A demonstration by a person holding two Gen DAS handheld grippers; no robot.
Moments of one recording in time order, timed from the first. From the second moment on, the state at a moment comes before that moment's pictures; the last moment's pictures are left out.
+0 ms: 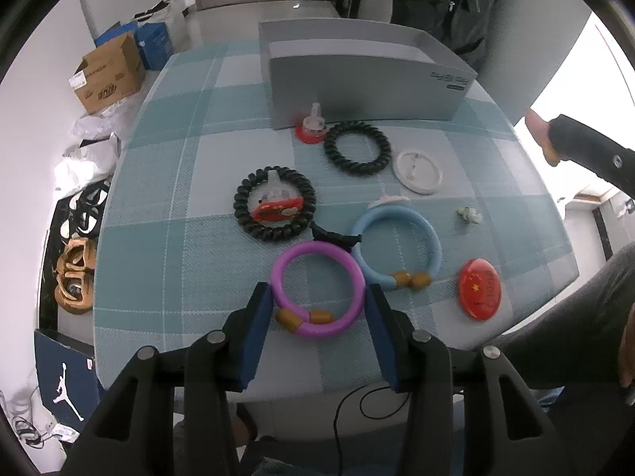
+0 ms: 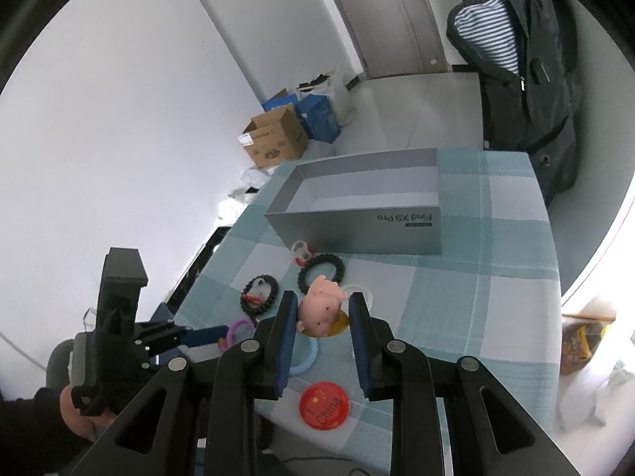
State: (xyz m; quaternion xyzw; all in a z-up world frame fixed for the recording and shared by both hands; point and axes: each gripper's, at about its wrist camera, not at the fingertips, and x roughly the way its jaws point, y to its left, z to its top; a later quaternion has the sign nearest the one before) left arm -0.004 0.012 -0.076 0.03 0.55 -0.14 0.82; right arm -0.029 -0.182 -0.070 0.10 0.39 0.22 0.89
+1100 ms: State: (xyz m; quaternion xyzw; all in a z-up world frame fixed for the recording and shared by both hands) left arm 0.089 0.025 0.015 -0.06 0.44 -0.18 0.88; right arm 0.071 -0.172 0.006 0.11 0.34 0.29 0.89
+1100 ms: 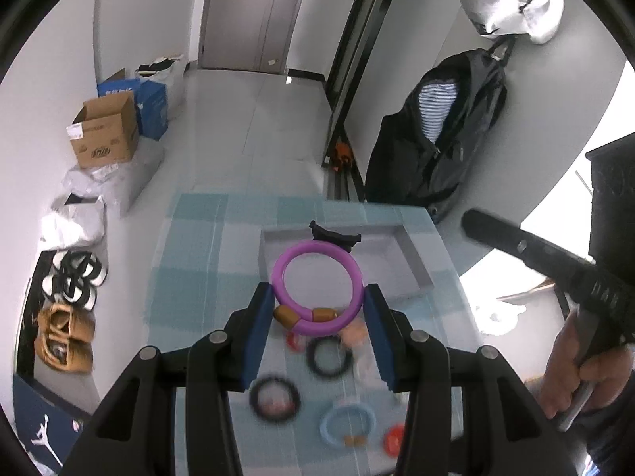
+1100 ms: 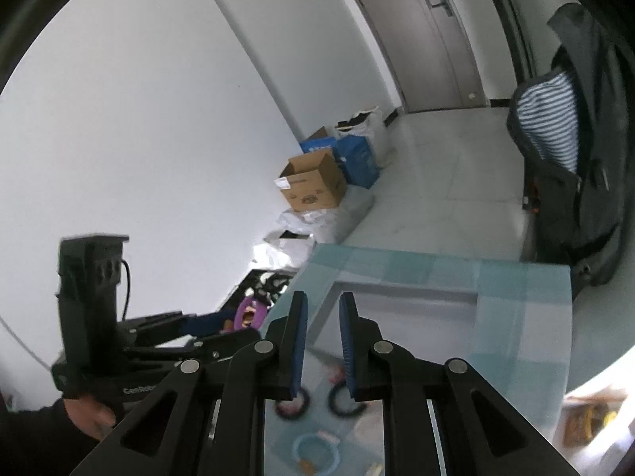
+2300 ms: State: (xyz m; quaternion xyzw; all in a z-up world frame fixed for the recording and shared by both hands) left arm 0.102 0.085 -0.010 -0.09 0.46 -0.15 0.87; right arm 0.087 -0.040 -0.141 -0.03 0.50 0.33 0.80
